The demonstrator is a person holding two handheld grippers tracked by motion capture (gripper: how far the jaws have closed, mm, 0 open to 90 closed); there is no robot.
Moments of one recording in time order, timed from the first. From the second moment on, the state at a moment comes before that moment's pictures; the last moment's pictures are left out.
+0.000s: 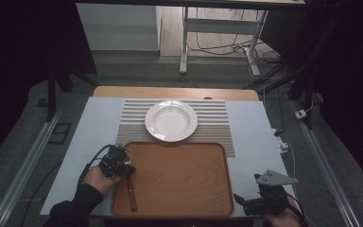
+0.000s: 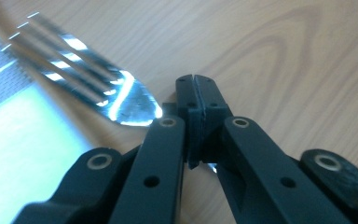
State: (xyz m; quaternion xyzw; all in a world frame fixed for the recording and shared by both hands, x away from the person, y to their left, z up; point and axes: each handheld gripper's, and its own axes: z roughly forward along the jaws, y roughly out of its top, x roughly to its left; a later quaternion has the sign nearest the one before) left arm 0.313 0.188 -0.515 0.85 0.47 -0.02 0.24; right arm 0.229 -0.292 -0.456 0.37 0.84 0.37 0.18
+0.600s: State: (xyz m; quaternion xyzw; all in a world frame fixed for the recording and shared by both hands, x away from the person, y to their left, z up) left arm 0.252 0.223 -0.480 0.82 0.44 0.03 0.37; right arm 0.229 -0.293 -0.456 0.37 0.83 0.37 0.18
